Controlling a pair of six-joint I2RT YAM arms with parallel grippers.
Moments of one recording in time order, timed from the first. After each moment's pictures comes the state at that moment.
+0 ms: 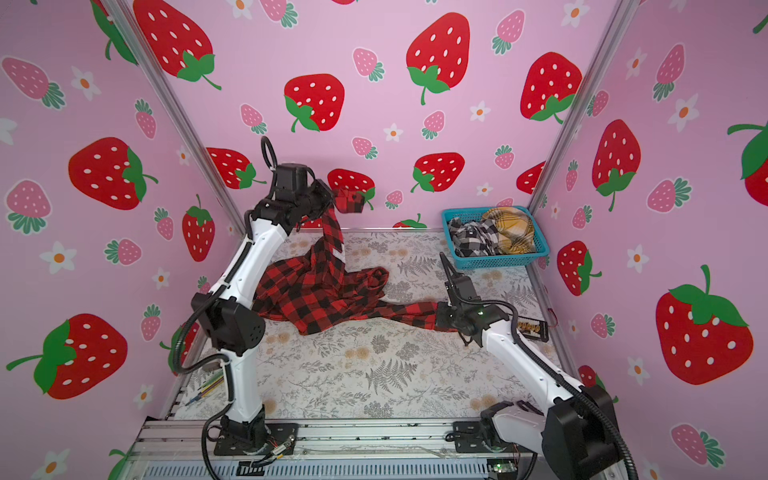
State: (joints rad) left arm -0.23 2.18 2.44 -0.66 0.11 -0.92; right arm 0.46 1.17 0.83 -0.59 0.07 0.44
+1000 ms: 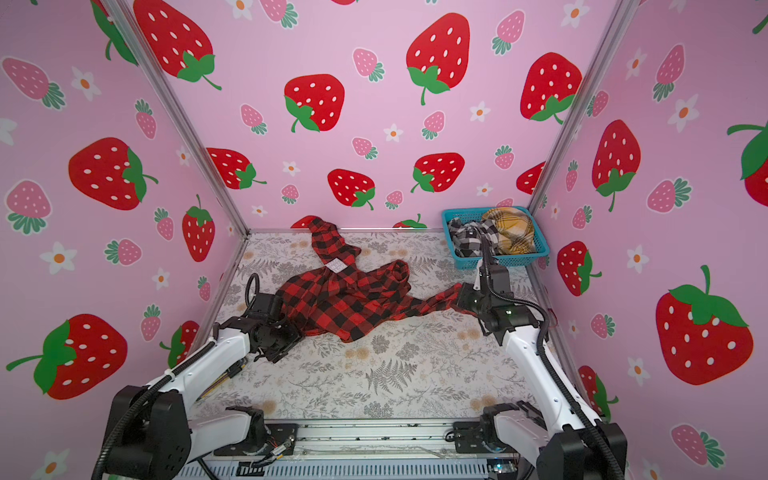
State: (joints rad) left arm -0.14 1.26 0.68 -0.66 0.09 -0.86; right arm 0.26 1.07 0.88 -0.51 -0.07 0.44
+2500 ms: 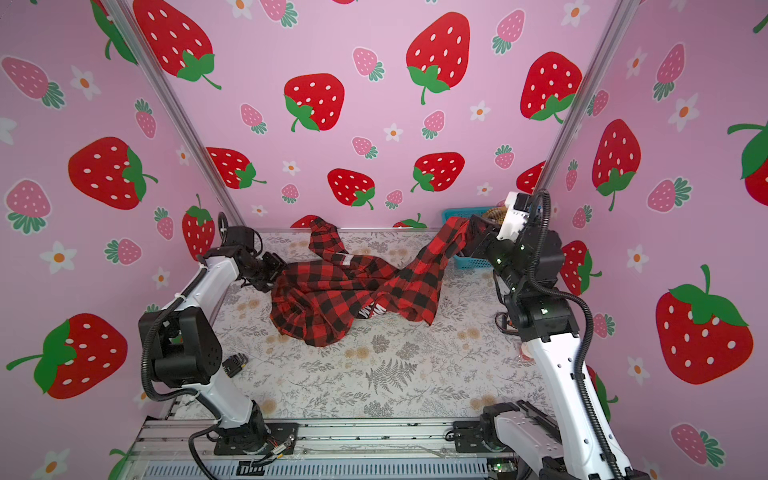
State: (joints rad) left arm 0.11 1.70 1.34 -0.79 0.27 -0.78; right arm 0.27 1.01 1.24 -0.30 -0.17 0.44
